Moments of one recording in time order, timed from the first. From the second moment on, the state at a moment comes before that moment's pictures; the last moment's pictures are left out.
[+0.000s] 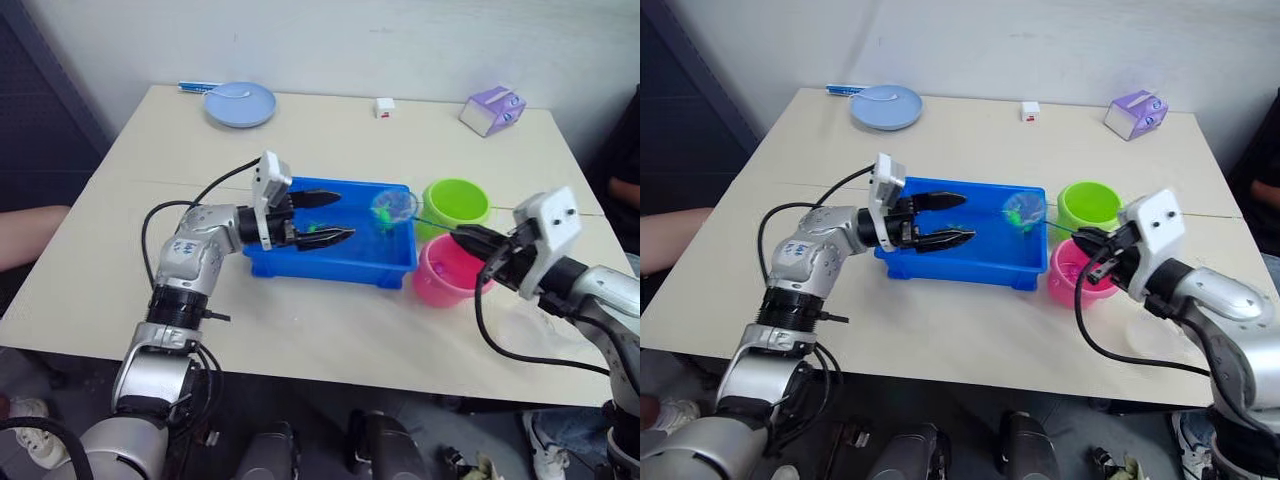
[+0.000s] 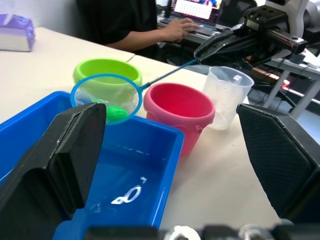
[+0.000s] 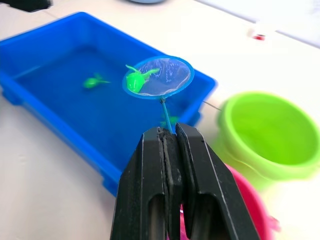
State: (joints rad) left arm -0.84 0.32 -0.06 0.37 -0.42 0.38 -1.11; right arm -0.21 -0.68 -0.42 -0.65 0.54 0.96 0.51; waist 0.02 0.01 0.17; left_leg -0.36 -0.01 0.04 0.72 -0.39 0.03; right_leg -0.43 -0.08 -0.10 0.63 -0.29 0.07
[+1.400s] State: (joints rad) left arm -0.77 0.33 -0.02 0.27 -0.40 0.39 -1.04; right arm -0.26 -1.36 0.04 -0.10 -0.60 -0.31 0.45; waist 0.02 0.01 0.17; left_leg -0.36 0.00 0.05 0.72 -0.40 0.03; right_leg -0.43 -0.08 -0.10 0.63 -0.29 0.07
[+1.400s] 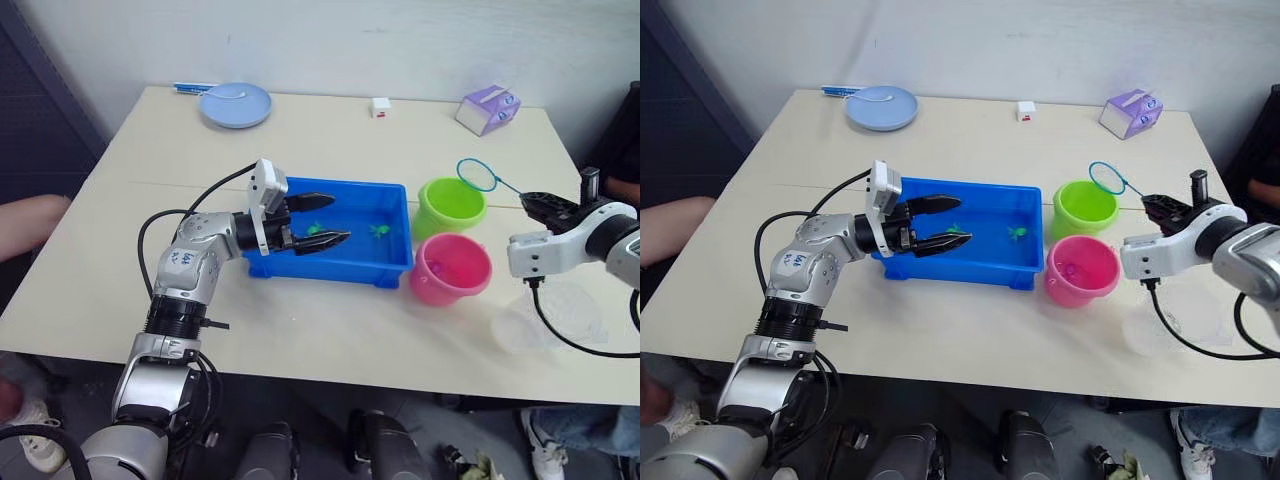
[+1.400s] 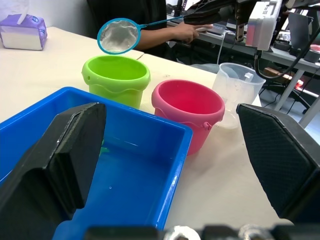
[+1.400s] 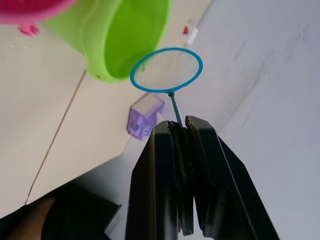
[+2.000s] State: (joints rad) left arm -0.72 0.38 -0.02 0.24 -0.38 0.39 -1.01; right arm -0.45 -1.03 0.07 -0.22 -0.36 -0.09 0.67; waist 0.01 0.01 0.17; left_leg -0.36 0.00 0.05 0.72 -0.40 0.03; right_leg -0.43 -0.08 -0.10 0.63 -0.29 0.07
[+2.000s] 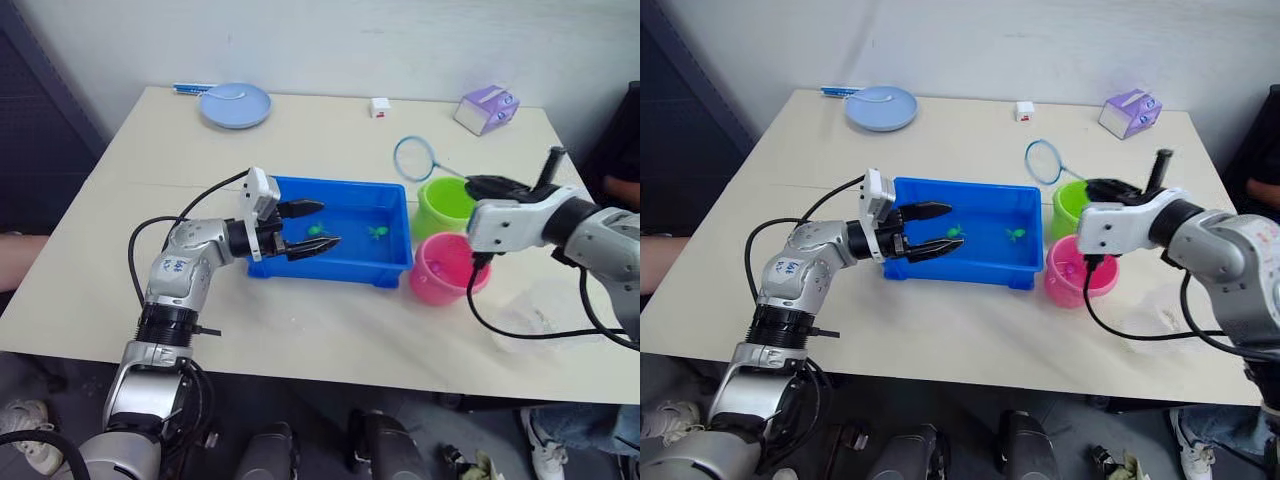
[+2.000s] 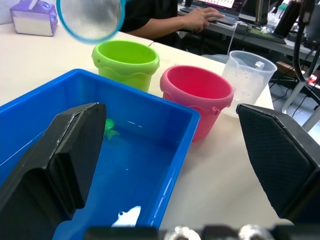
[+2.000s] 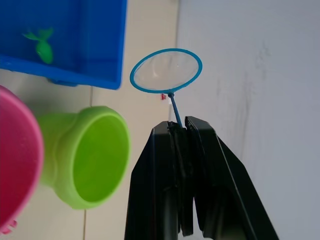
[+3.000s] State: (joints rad) left arm -0.58 0.46 0.02 0.05 -0.41 0.47 -0.94; right arm -0.62 -0.96 0.26 0.05 -0.45 -0.38 0.81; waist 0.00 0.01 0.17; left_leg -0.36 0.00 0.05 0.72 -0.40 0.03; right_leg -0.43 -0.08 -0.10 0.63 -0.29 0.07
